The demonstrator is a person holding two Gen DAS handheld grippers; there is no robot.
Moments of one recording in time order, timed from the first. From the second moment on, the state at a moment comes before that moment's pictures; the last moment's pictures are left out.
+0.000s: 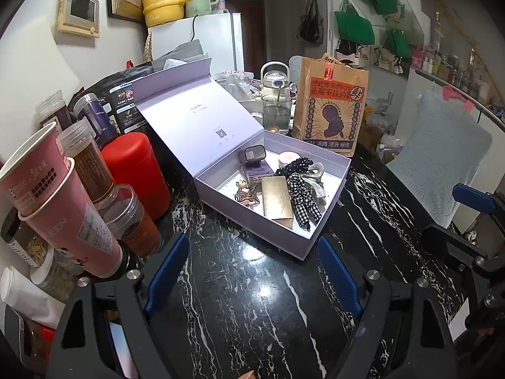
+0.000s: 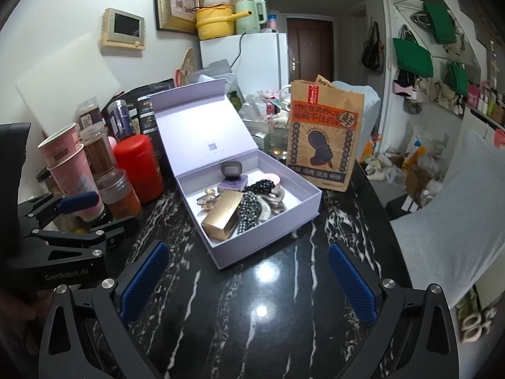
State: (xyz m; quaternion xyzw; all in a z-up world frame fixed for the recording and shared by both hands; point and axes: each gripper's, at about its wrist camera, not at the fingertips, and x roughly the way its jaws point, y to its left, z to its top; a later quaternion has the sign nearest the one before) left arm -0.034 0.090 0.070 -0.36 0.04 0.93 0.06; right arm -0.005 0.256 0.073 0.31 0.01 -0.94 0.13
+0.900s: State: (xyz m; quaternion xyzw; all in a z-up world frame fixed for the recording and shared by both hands) left arm -0.035 0.090 0.066 -0.36 0.04 0.93 0.07; right arm -0.007 0.254 0.071 0.32 0.01 -0.94 0.13
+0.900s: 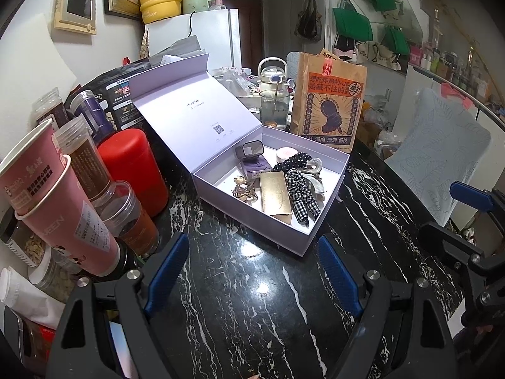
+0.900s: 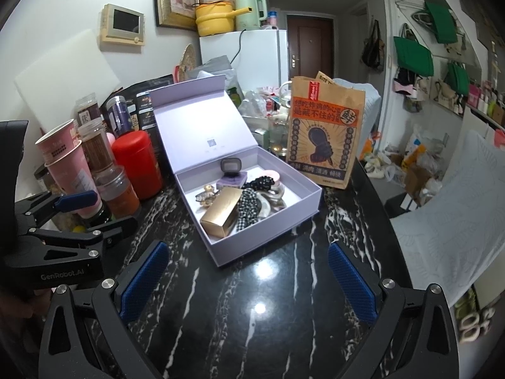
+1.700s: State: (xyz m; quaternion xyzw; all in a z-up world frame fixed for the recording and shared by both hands) left arm -0.037 0.088 0.065 -0.37 0.05 0.92 0.06; right arm -0.008 0.257 0.067 0.33 0.02 -0.94 0.13
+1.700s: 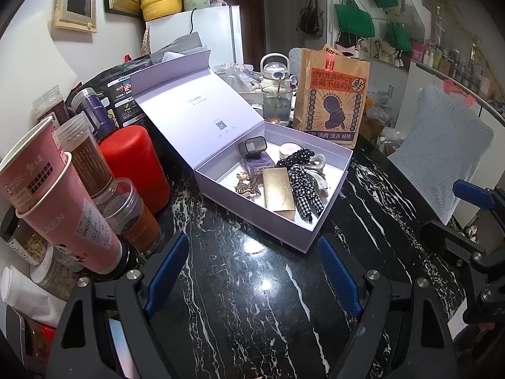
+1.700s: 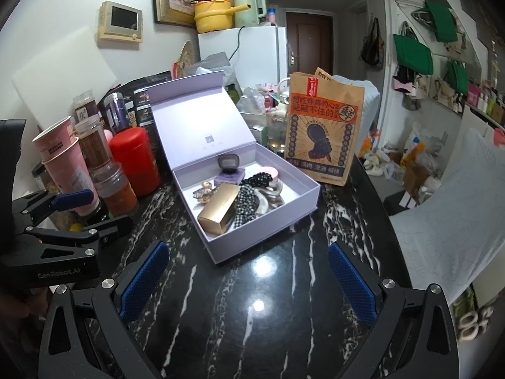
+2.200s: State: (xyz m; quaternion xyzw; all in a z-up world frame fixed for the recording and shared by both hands) left arm -0.043 0.092 0.053 -0.39 0.06 0.92 0.07; right arm -0.011 0.258 0.063 0.33 0.01 -0.93 0.12
